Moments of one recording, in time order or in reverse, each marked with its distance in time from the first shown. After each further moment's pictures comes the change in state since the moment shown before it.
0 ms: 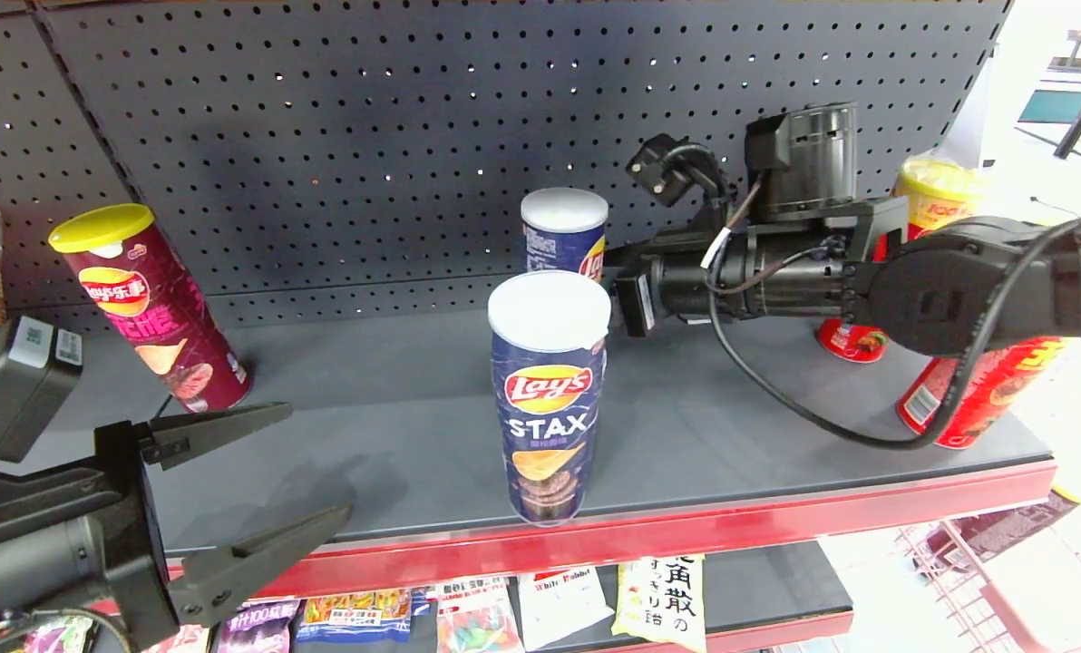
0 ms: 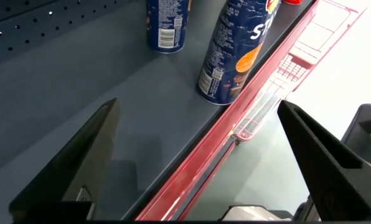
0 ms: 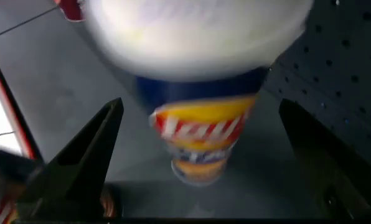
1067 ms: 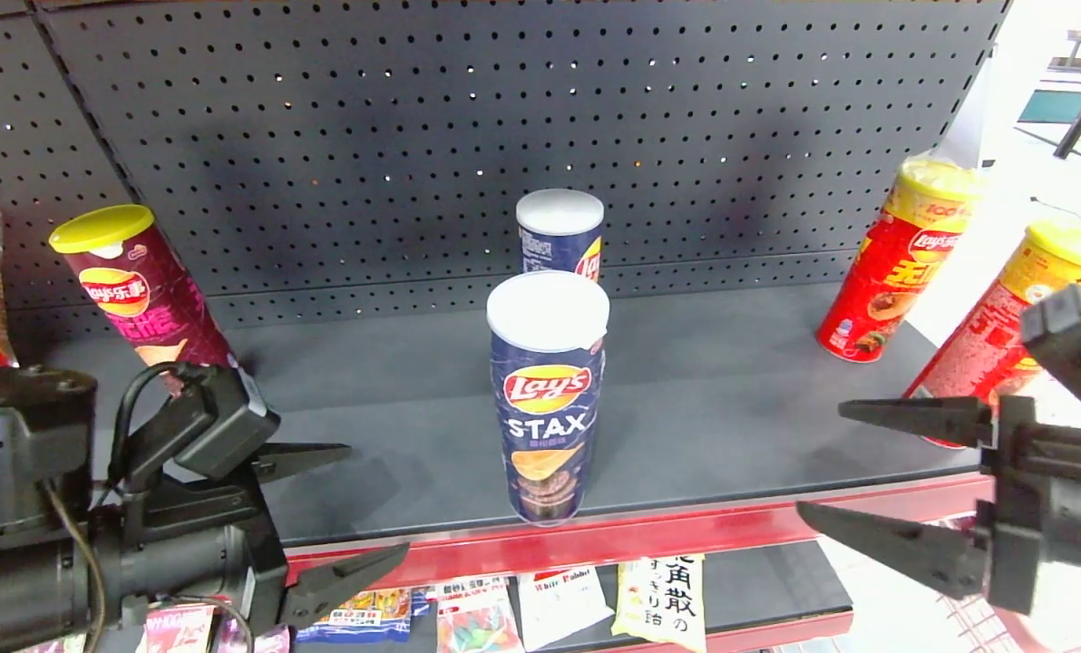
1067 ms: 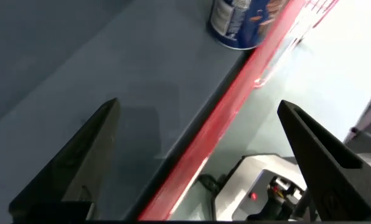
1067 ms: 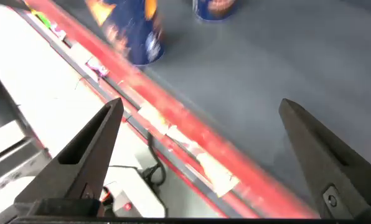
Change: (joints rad) left arm -0.055 0.234 -0.028 0.065 0.068 0.179; right arm -0.071 -0.757 0.819 0.000 -0.065 0.030
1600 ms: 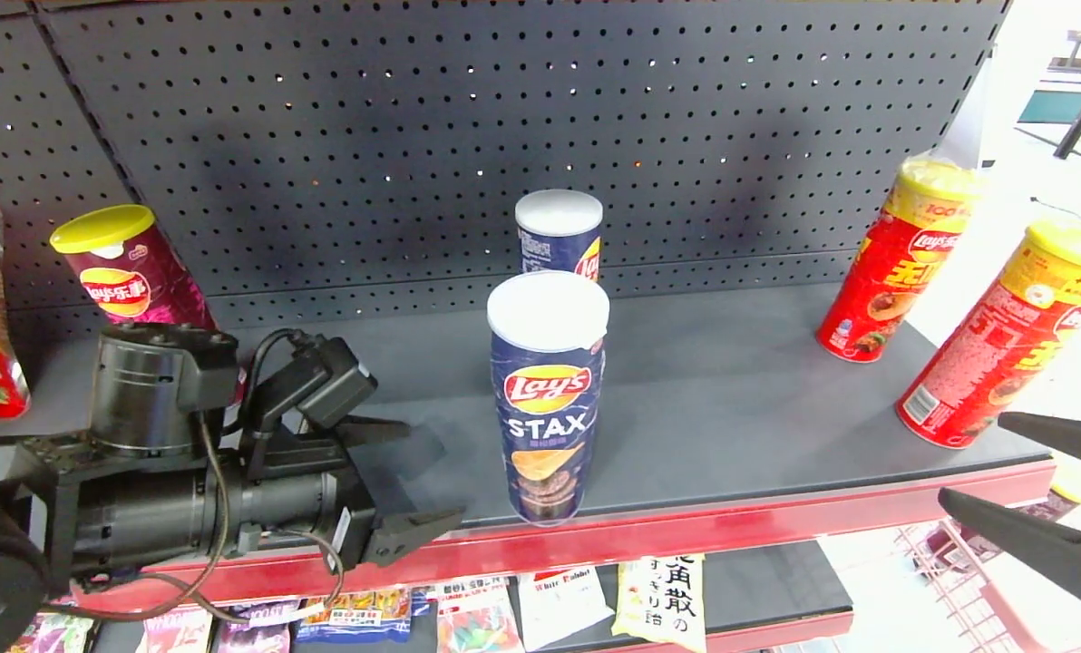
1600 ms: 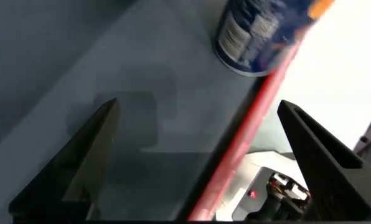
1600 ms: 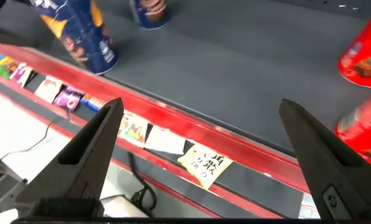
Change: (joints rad) left arm -0.053 0.205 -0.155 -0.001 0.013 0.001; right arm -0.206 -0.252 0.111 0.004 -0.026 0.081
